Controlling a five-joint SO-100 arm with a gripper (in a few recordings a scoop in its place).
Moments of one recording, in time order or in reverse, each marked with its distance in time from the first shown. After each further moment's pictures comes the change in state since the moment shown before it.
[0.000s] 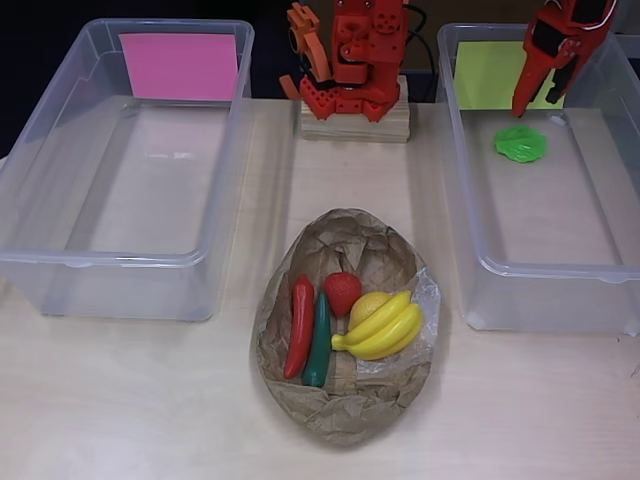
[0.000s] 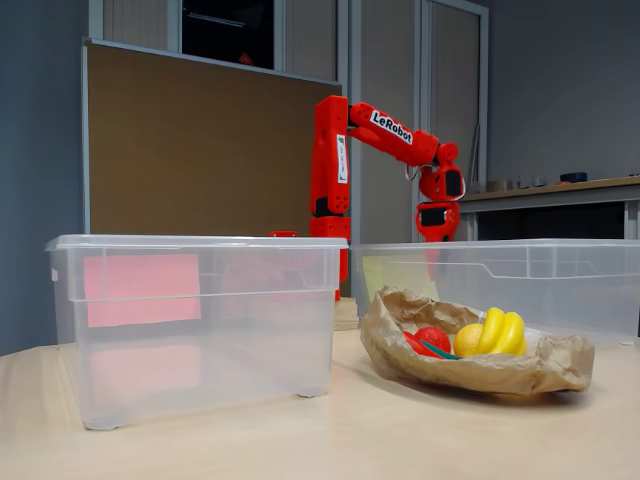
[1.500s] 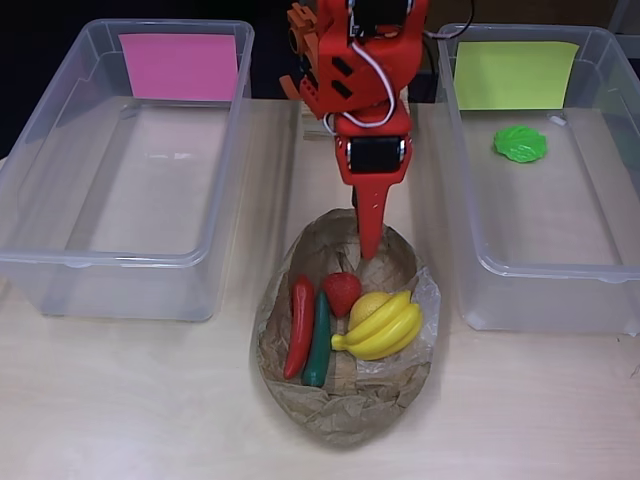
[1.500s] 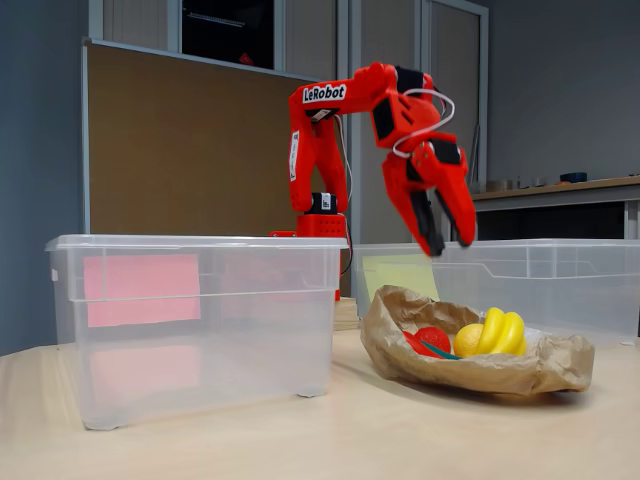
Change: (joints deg) arm 79.9 5.4 4.2 -8.3 -141.9
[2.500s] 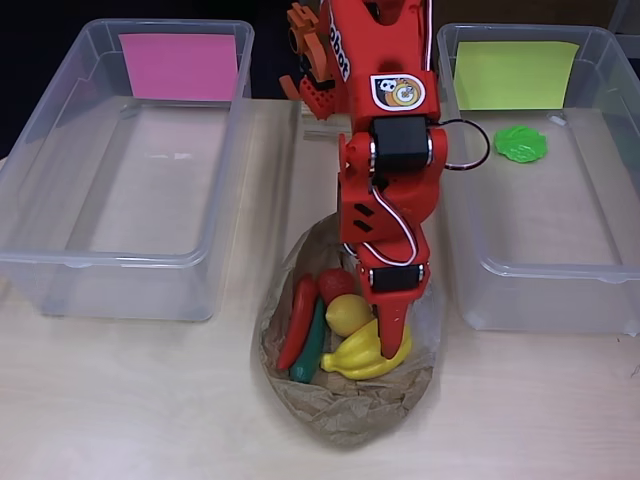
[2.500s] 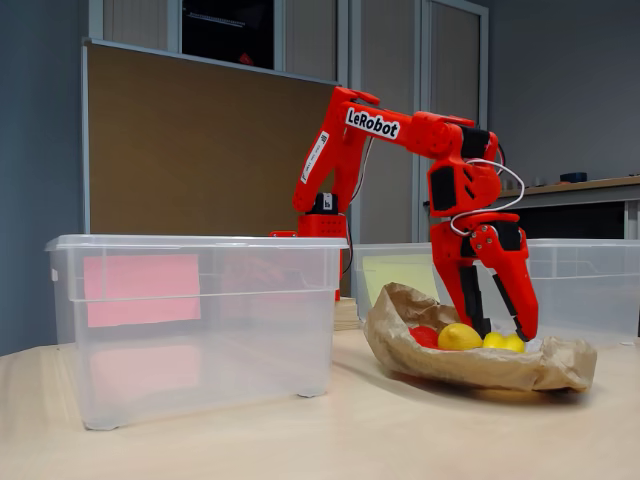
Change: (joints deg) arm -3.2 -36.7 -28.8 -2.5 -1.4
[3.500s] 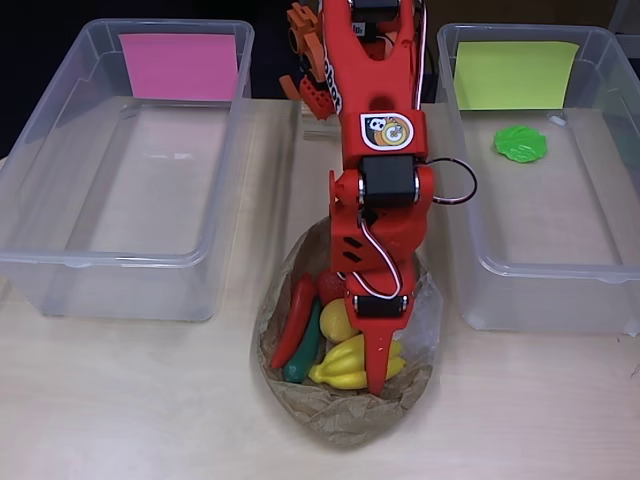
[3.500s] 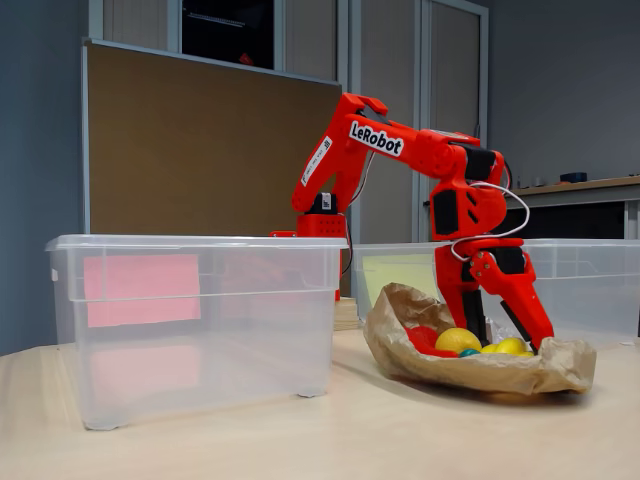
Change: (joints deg) arm 2.0 -9.9 -6.1 -2.0 6.6
